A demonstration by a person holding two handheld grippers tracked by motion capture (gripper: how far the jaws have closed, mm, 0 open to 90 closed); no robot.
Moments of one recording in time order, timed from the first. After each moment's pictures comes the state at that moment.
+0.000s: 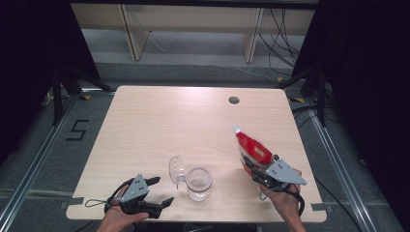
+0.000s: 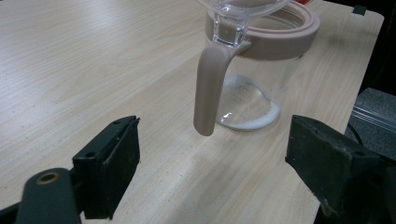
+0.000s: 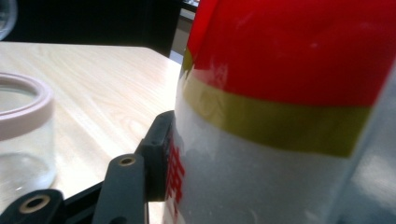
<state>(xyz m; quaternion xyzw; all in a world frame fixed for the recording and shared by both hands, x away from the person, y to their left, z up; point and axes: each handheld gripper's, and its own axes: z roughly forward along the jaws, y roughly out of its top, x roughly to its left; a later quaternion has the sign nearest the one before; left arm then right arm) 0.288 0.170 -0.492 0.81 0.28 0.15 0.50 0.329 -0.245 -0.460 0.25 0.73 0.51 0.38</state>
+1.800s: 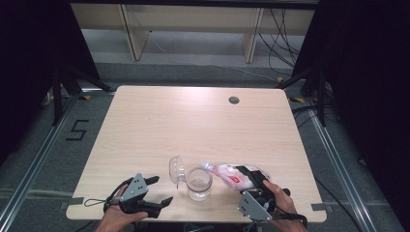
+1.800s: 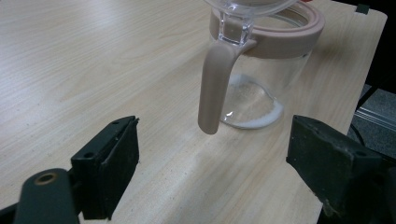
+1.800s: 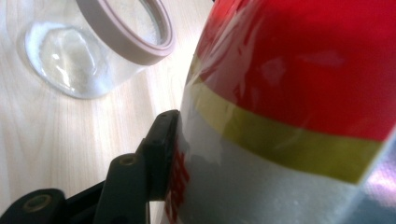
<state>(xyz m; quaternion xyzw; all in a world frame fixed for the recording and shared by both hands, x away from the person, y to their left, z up) 0.290 0.173 -0.492 0.81 0.28 0.15 0.50 0.277 -0.195 -0.442 -0.04 0.83 0.27 0.49</state>
